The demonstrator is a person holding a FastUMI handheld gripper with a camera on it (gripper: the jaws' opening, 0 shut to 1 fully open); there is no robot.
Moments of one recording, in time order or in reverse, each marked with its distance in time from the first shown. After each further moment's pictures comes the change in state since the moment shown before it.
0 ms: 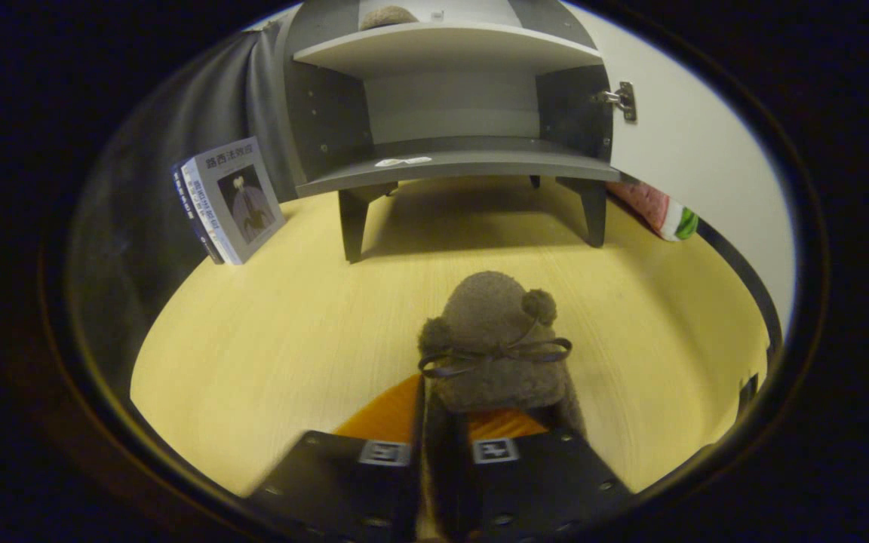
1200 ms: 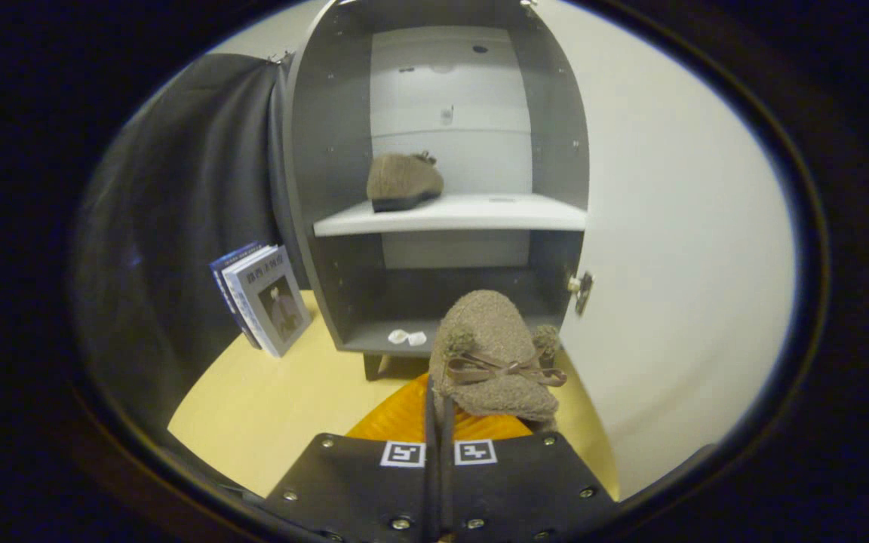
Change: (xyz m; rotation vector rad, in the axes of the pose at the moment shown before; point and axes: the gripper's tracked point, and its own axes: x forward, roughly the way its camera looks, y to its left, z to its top) arm -0.143 -0.021 0.212 -0.056 -0.281 0.038
